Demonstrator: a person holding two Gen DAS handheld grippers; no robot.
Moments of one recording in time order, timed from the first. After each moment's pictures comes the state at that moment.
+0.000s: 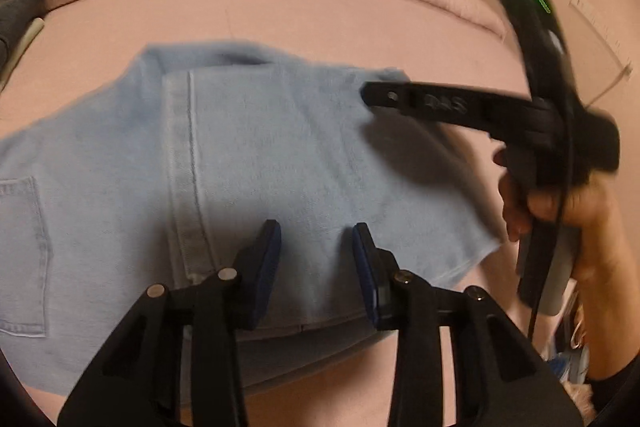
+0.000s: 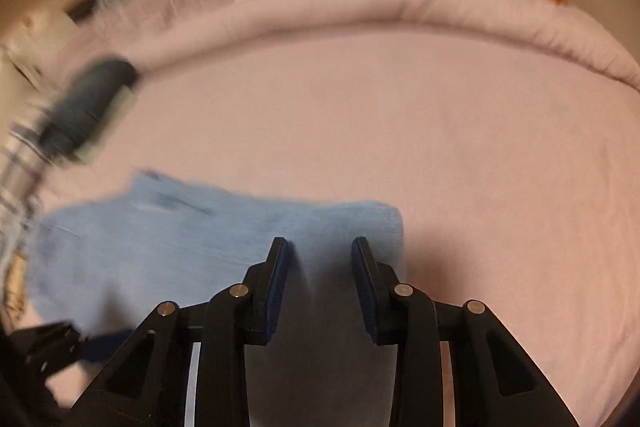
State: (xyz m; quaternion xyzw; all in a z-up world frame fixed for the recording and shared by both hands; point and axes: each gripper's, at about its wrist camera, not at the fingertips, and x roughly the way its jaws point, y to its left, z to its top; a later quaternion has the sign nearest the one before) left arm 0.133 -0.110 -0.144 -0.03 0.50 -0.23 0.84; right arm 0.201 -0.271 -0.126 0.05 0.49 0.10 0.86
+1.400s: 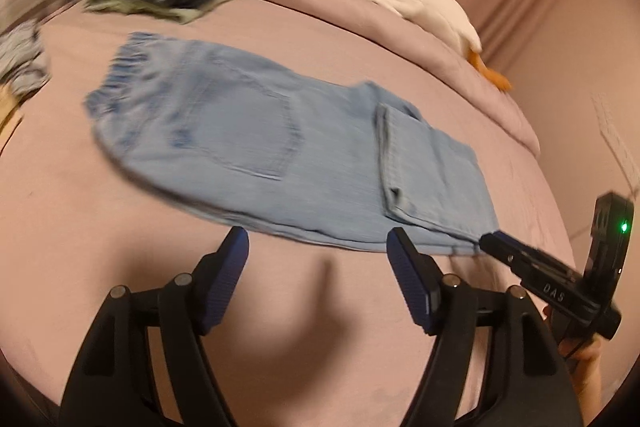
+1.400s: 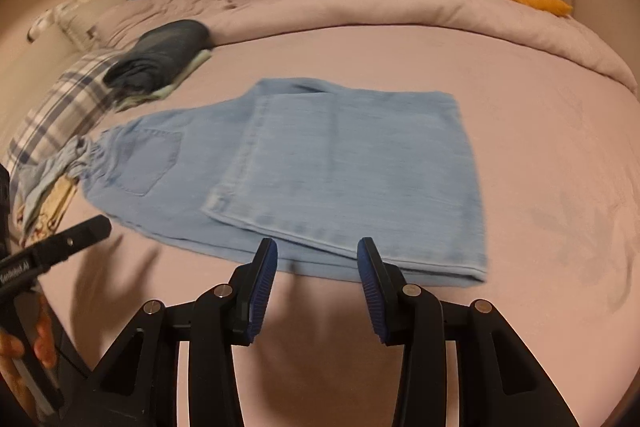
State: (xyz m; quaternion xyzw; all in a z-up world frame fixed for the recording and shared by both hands) left arm 0.011 0.063 -0.113 -0.20 0.41 -0.08 0.89; right arm 0.043 -0.221 -0.101 0.04 0.44 0.15 0.88
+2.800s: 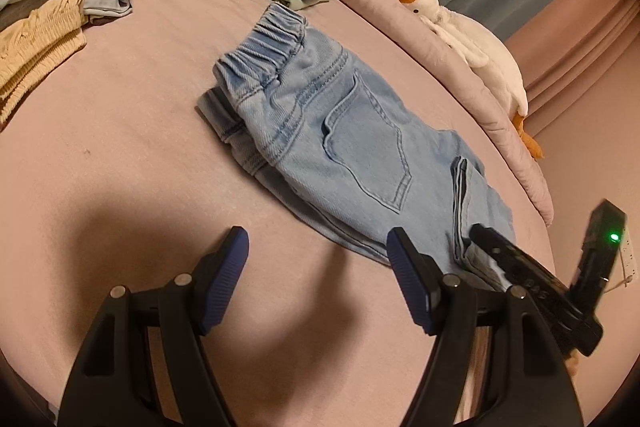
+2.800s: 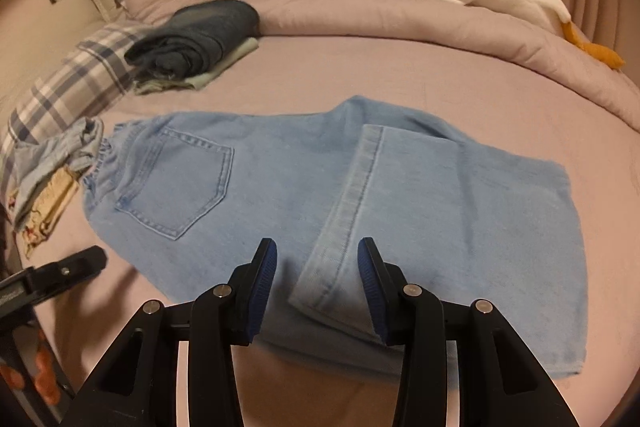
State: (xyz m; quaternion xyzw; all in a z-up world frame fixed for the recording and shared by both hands) left arm 0.005 0.140 -0.139 -0.30 0.40 -0.01 0.86; right arm 0.090 -0.127 -0.119 -0.02 0.43 0.18 0.88
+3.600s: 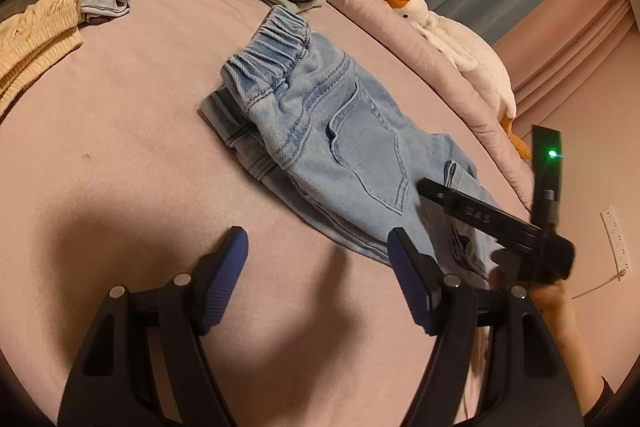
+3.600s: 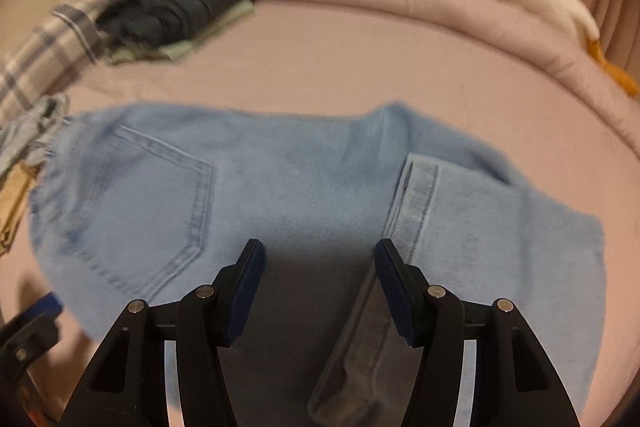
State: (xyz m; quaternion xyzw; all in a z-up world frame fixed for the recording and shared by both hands) left arm 0.002 0.150 -0.144 -0.31 0.39 -0.03 0.87; right arm 0.152 -0.078 -0.139 -0.08 0.47 0.15 0.87
